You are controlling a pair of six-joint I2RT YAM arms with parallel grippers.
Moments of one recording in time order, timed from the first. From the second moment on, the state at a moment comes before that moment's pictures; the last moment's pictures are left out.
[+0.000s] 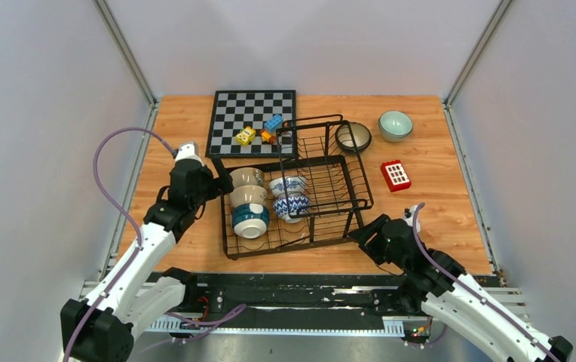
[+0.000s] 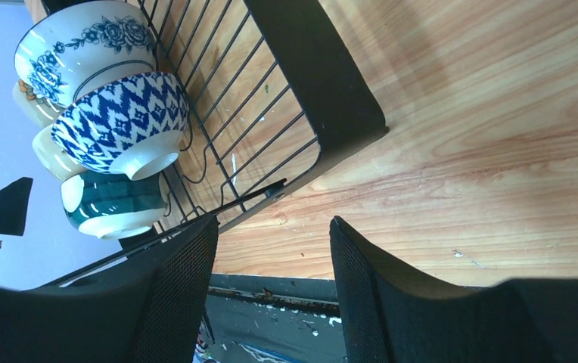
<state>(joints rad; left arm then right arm) -0.30 0.89 0.67 -0.31 -0.22 -0.49 0.73 0.38 0.33 -0.64 0.20 1.35</state>
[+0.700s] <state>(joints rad) -0.30 0.81 0.59 -0.31 -0.21 -0.53 0.87 0.63 0.33 -0.60 0.47 1.45</state>
